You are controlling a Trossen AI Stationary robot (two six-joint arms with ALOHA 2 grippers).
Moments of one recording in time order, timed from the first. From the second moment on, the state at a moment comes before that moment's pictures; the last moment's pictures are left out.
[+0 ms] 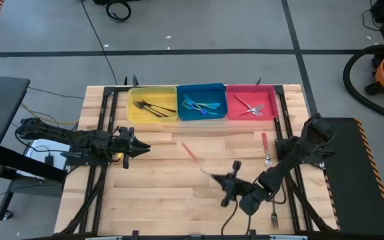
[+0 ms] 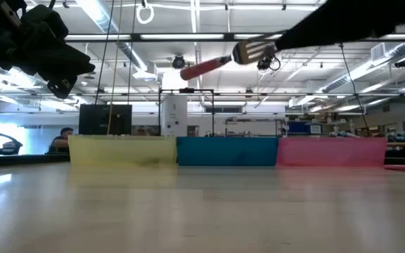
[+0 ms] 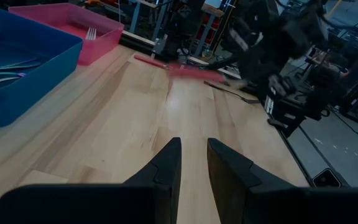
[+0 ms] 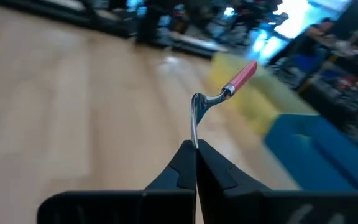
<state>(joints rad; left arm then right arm) -0.20 0.37 0.11 0.12 -0.20 -0.41 0.74 1.73 0.86 0.22 1.11 0.23</state>
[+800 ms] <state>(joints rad) -0.20 0.37 0.11 0.44 -0.20 -0.23 0.42 1.17 0.86 -0.65 1.19 0.57</state>
